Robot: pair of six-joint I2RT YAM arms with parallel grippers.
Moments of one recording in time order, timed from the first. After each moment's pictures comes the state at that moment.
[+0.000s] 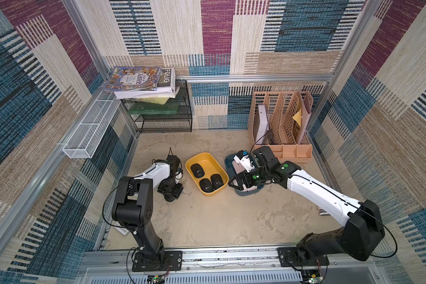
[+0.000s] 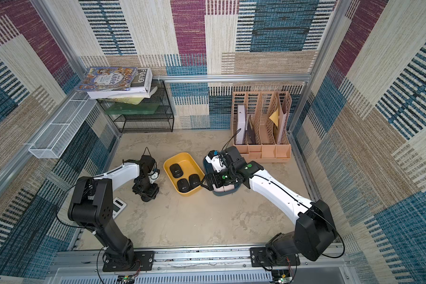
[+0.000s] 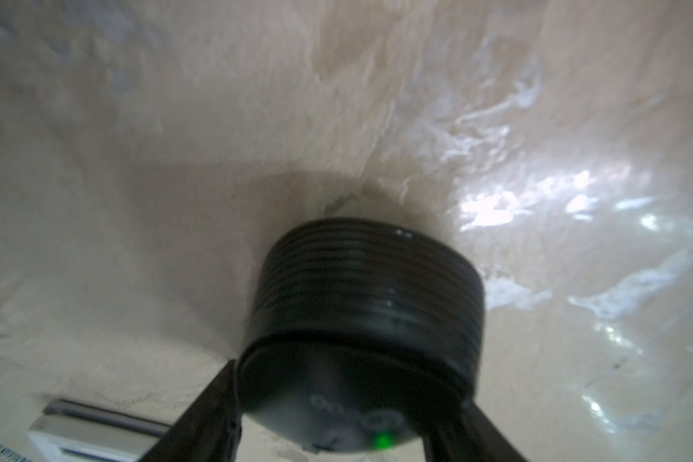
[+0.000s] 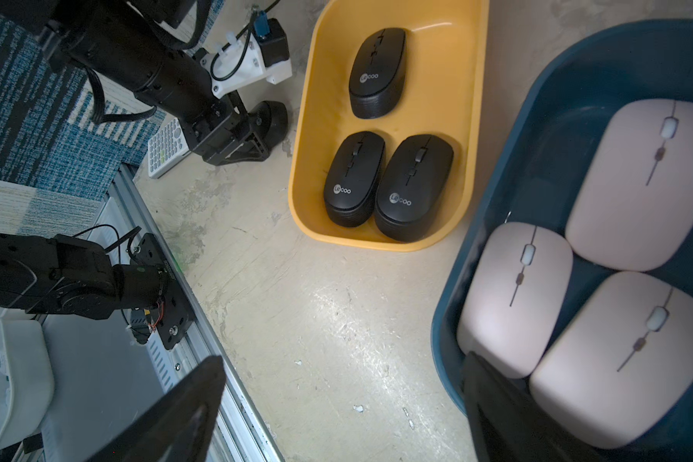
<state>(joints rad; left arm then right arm) -0.12 1.77 1.09 -0.92 -0.09 0.18 0.63 1.41 1.14 -0.59 -0.42 0.16</state>
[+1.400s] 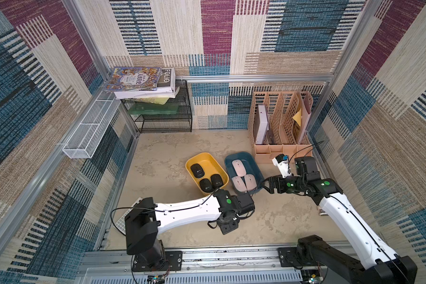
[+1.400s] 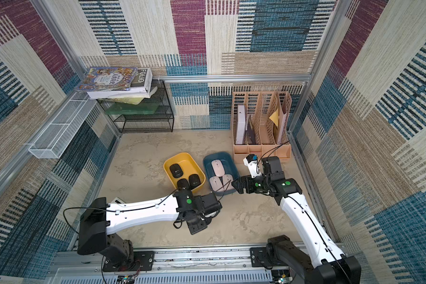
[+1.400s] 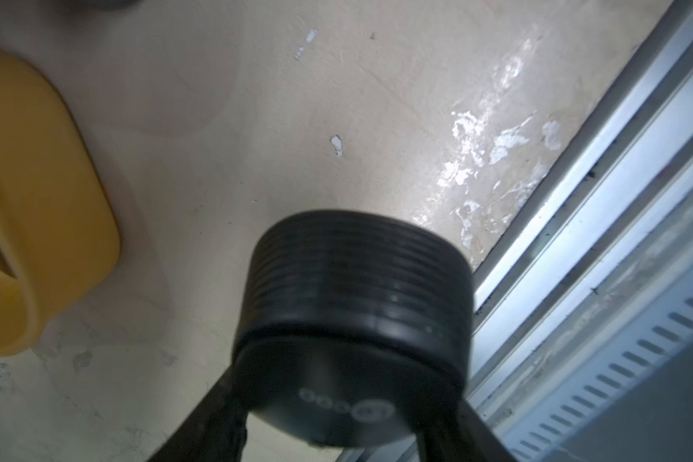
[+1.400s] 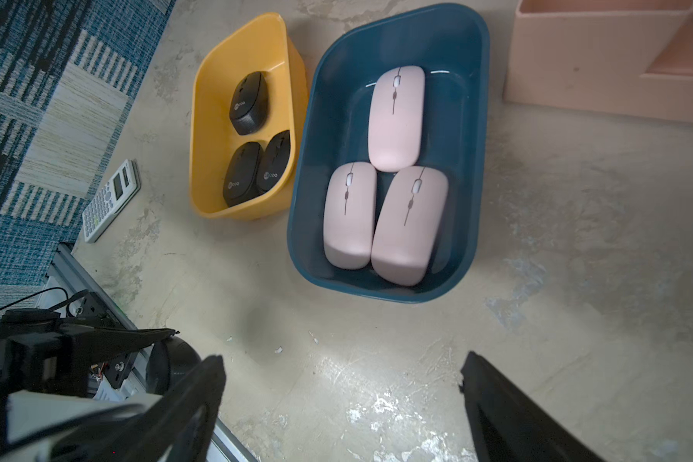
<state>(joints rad) -1.22 1.71 1.29 -1.10 -0.14 -0.06 0.23 1.01 0.87 -0.73 -0.44 0.08</state>
